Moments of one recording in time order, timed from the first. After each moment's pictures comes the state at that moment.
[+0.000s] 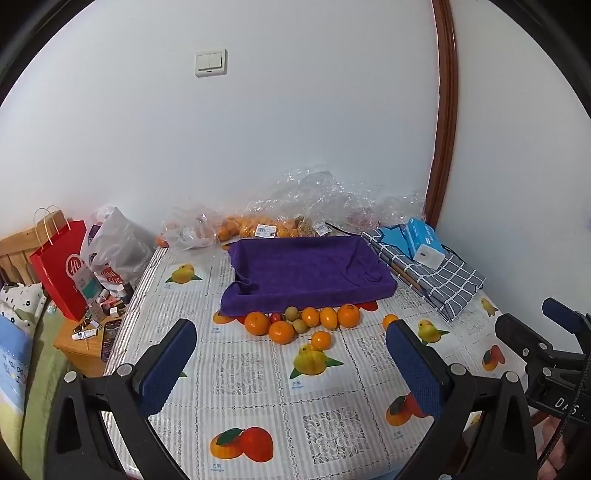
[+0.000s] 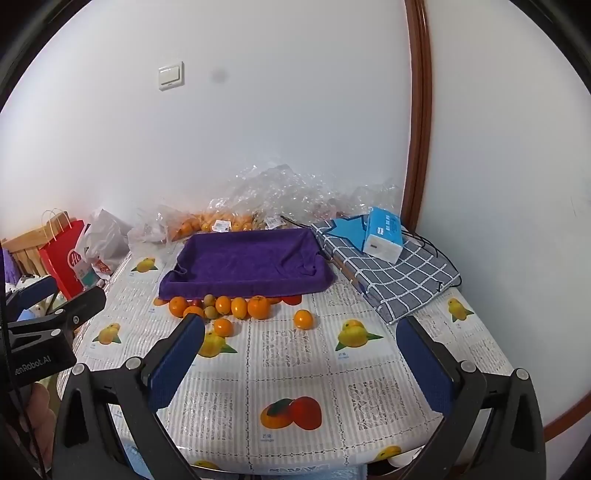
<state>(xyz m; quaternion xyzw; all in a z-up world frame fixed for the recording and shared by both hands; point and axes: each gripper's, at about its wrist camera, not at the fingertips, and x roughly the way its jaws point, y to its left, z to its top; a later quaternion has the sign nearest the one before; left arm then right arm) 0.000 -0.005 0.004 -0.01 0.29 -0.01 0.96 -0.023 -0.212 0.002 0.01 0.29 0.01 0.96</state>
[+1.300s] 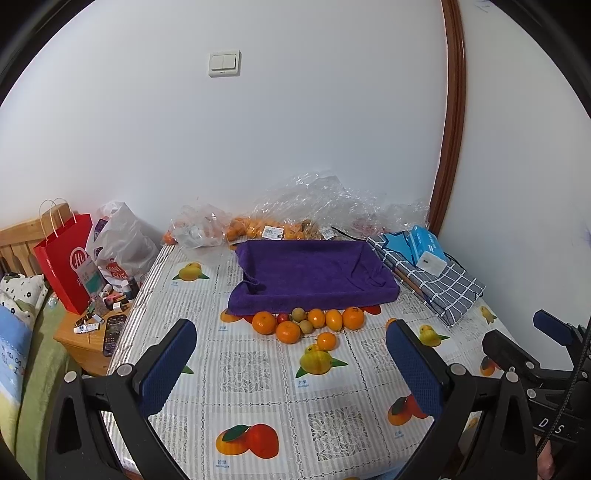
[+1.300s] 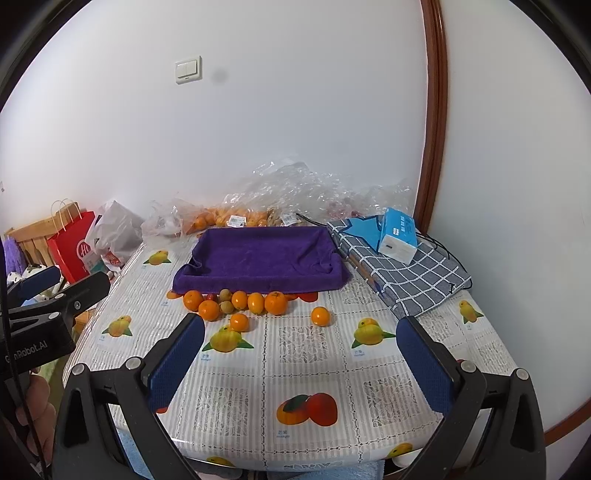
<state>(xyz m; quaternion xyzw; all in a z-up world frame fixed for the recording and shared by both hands) -0.007 0.009 0.010 -0.03 0.28 0.00 0.96 -0.028 -0.194 -0.001 0.00 0.30 0.03 0.95</state>
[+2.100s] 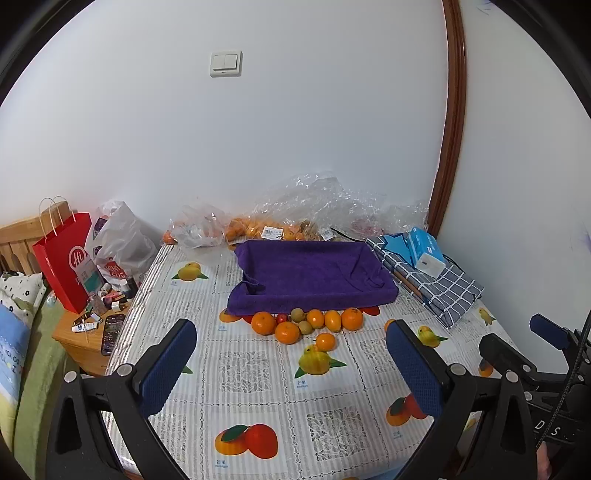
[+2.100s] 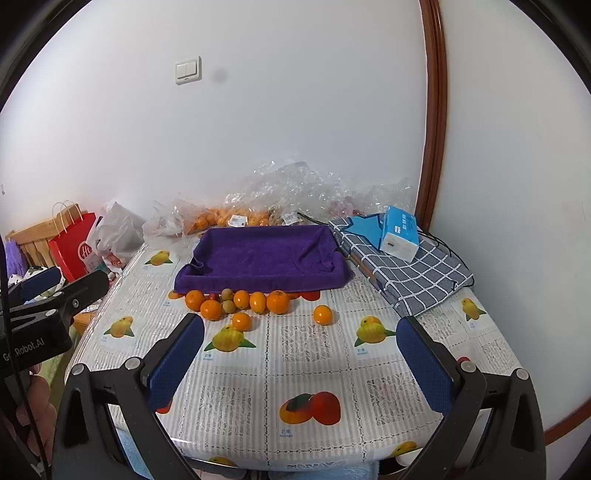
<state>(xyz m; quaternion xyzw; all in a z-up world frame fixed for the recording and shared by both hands) -0.011 0.012 0.007 -0.03 0.28 -0.01 0.96 -0.027 -0.195 -0.006 0.00 0.30 0.03 0.95</state>
